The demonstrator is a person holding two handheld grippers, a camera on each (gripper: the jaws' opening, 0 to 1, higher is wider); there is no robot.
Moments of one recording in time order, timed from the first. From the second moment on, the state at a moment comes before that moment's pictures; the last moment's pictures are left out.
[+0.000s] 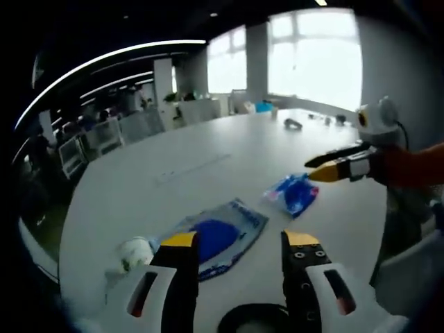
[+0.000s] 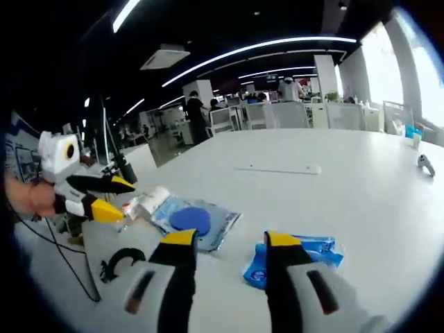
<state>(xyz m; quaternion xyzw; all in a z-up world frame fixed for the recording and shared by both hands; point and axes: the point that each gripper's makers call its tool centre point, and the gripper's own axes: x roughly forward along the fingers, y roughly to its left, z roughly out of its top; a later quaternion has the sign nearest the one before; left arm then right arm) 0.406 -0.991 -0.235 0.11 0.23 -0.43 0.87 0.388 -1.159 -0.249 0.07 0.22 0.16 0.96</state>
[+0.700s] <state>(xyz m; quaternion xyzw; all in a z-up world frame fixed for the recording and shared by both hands) 0.399 -0.925 -0.239 0.11 0.25 -0.40 0.88 0.384 -1.101 -0.254 0.06 0.24 0.21 0.95</state>
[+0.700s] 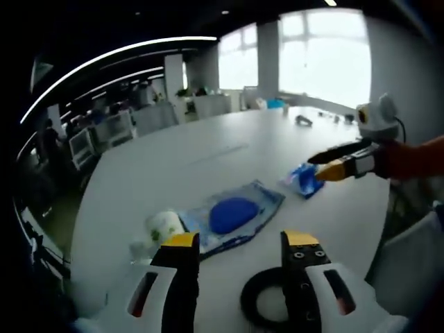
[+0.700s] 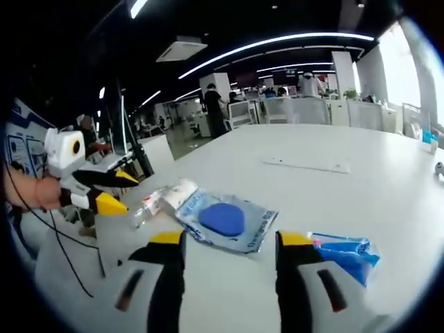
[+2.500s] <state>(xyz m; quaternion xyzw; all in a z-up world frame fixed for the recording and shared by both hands) 0.341 -0.895 -0.362 0.17 0.41 -0.41 0.80 0.320 -0.961 -0.350 0.03 0.38 0.31 0.87</state>
